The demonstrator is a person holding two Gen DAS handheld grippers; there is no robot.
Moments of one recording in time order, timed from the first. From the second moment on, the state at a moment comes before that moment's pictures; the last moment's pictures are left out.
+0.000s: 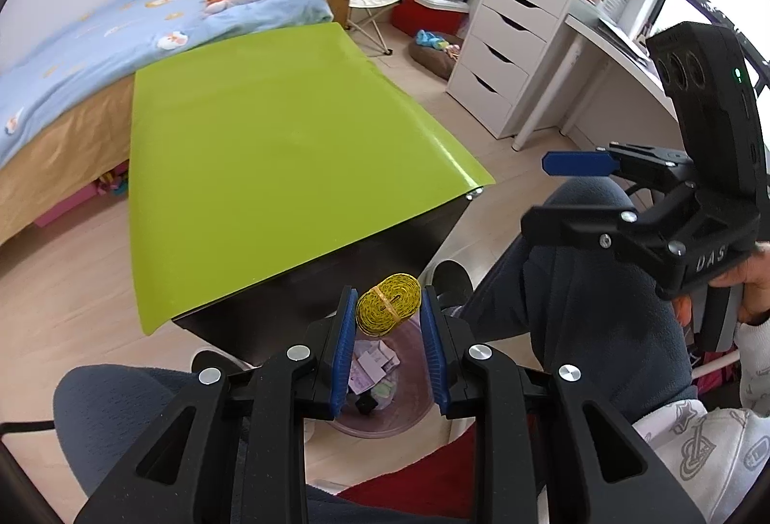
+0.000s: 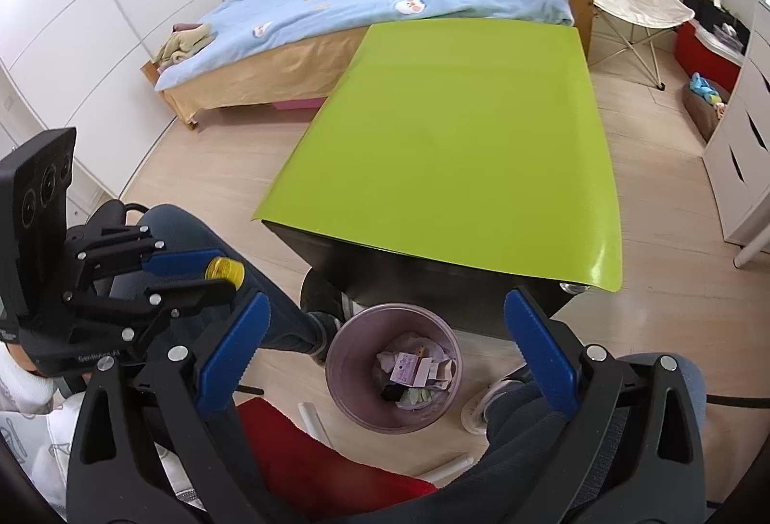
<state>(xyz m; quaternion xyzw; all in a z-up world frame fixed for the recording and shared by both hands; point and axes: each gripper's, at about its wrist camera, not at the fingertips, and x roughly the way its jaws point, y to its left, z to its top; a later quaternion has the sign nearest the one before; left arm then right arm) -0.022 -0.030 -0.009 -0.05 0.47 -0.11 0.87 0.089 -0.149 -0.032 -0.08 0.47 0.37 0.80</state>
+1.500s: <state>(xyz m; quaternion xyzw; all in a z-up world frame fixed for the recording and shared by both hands) 0.029 0.025 0.049 -0.08 0.39 -0.03 0.92 0.136 -0.111 0.028 -0.08 0.41 0.35 0.84</state>
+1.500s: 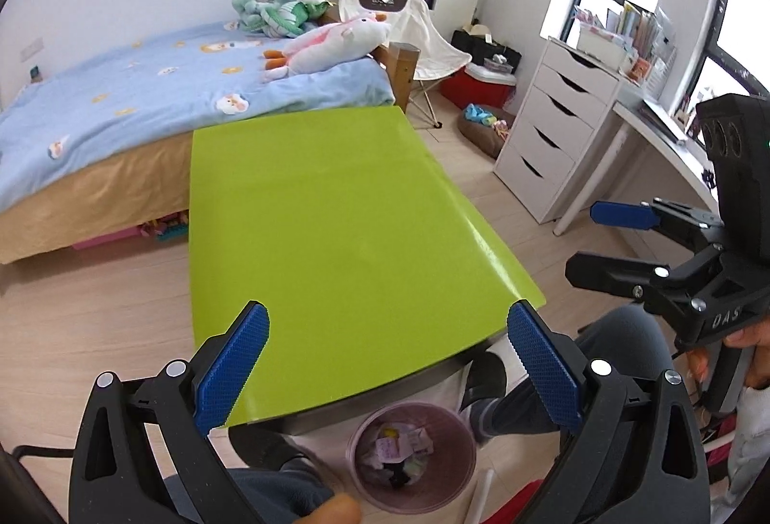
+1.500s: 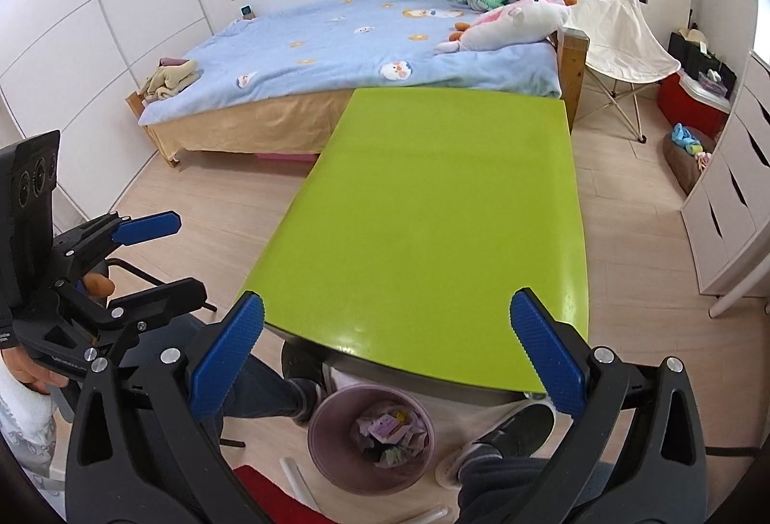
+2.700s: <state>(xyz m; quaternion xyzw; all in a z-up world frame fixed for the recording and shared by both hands) 0.036 0.035 0.051 -0.10 0.39 -0.02 0.92 0.148 -0.105 0.021 -0.09 0.42 0.35 0.83</state>
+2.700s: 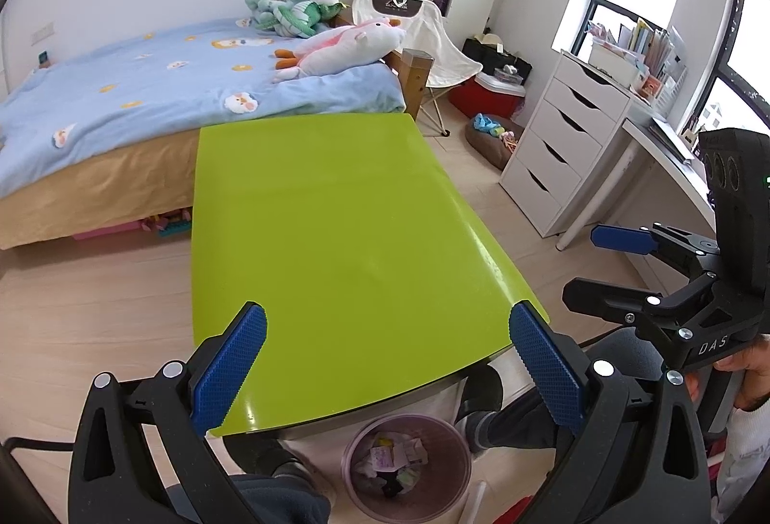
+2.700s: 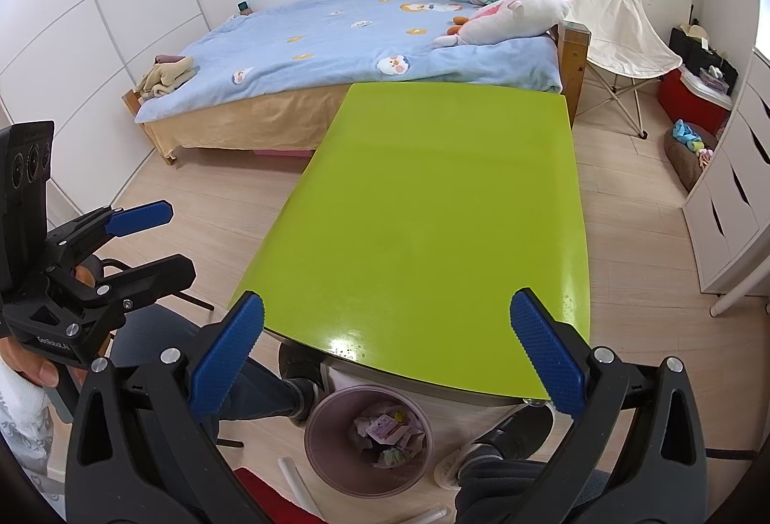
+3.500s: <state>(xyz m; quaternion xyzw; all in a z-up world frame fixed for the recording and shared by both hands) 0.034 0.032 0.045 -0.10 0.39 -0.02 0.91 0.147 -0.106 0.022 -0.08 0.42 0.35 0.83</state>
